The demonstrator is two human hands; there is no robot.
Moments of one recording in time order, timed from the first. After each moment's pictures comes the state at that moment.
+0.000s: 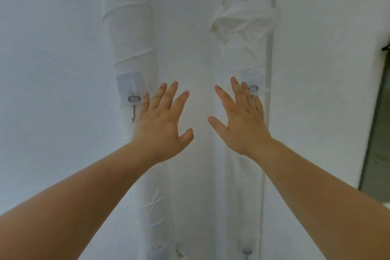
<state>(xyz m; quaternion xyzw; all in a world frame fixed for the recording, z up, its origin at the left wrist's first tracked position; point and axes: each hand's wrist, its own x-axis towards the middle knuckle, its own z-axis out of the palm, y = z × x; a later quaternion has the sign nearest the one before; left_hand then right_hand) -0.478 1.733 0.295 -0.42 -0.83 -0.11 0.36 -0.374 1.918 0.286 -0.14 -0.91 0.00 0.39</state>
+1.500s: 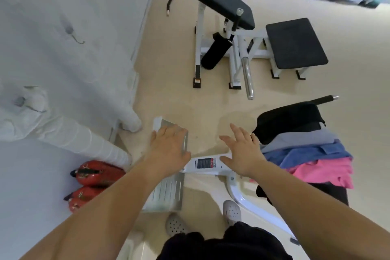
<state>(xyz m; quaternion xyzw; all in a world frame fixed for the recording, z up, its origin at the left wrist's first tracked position) -0.329 1.452 -0.134 -0.85 -0.48 0.12 -0.21 -0.103 1.360 -0.170 -0.75 -0.61 0.23 -0.10</state>
